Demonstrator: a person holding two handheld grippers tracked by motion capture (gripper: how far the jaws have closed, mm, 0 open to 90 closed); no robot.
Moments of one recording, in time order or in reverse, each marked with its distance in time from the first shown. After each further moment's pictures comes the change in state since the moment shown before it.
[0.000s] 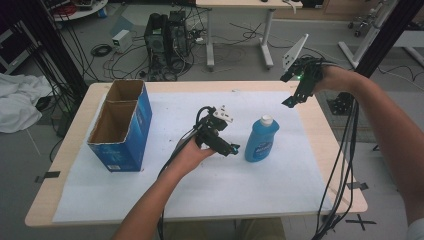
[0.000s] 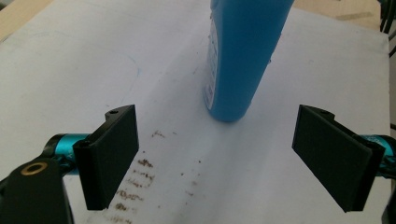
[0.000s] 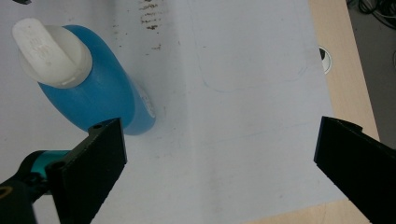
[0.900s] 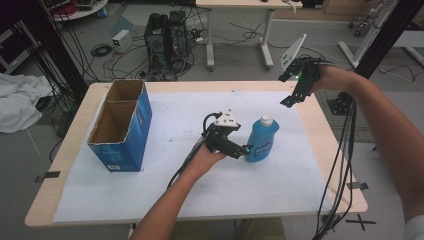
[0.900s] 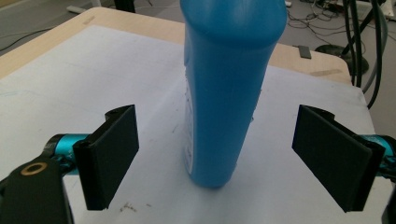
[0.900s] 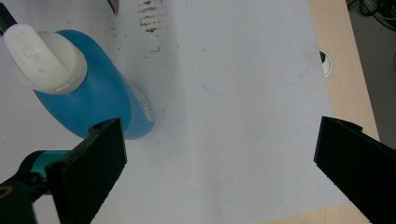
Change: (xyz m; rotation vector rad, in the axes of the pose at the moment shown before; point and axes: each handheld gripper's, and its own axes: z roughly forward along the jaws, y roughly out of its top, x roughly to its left) left arm -0.005 -0.007 0.035 -0.245 -0.073 0.015; right arm -0.002 0.003 0.004 -0.005 0.004 0.002
